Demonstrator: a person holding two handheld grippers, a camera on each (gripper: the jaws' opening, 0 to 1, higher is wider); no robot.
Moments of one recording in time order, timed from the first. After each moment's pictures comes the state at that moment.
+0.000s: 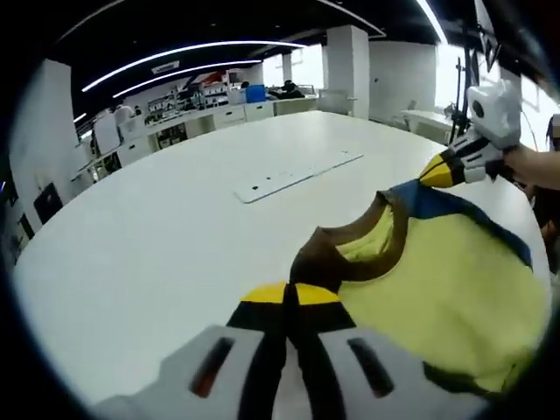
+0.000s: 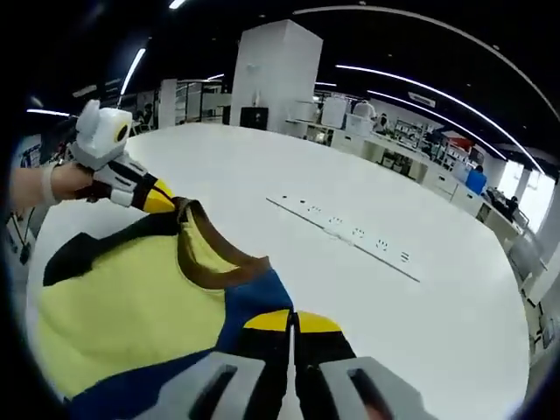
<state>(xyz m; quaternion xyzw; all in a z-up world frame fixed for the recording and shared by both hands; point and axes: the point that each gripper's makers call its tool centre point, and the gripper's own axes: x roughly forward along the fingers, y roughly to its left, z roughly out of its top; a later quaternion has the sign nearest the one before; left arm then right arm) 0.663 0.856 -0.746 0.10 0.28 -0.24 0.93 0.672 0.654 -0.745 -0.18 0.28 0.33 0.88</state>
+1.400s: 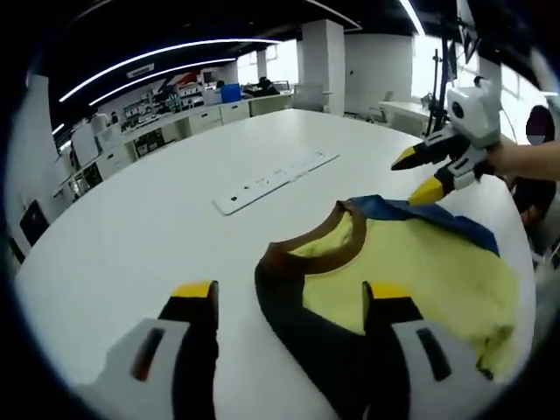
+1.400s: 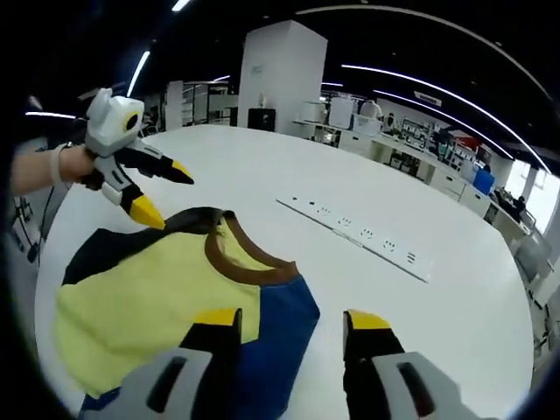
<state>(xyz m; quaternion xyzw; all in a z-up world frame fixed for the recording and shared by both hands) 0.633 0.848 -0.711 0.12 0.28 -0.31 0.90 0.641 0.659 -0.721 -0.16 0.28 0.37 0.87</state>
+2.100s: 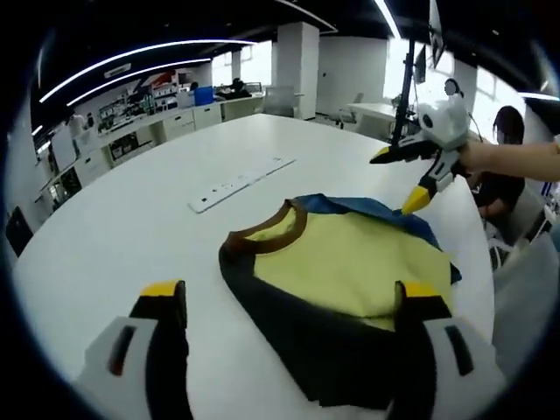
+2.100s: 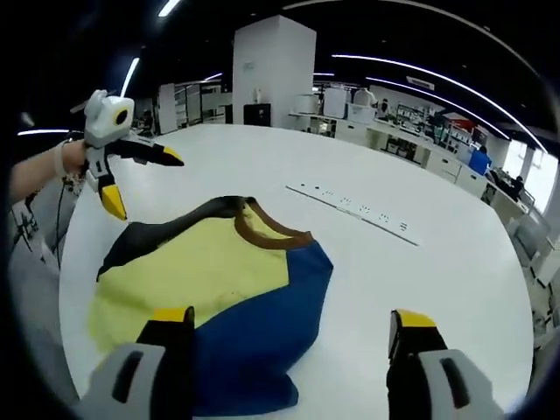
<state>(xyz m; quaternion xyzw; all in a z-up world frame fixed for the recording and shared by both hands) 0.561 0.846 -0.676 0.11 0.29 -0.37 0.88 0.581 0.625 -0.701 -0.14 0.30 0.35 0.88</state>
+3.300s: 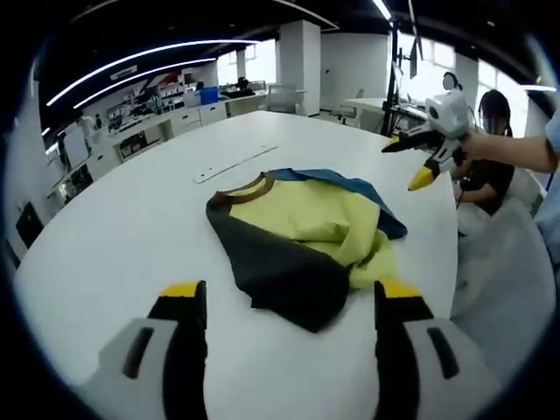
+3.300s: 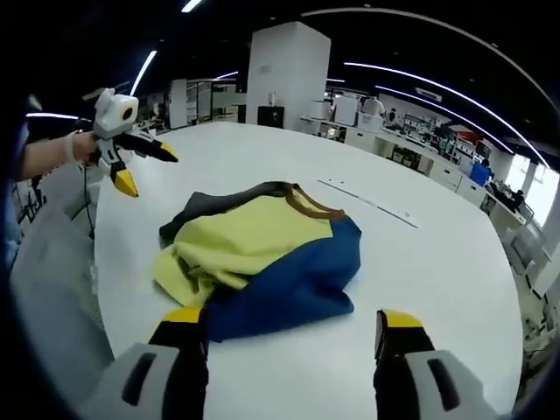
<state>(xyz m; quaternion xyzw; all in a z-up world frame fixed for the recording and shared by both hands) 0.427 0.878 -0.670 0.12 0.29 -0.34 0.89 0.450 0.607 -0.692 -0.16 0.29 0.36 0.87</state>
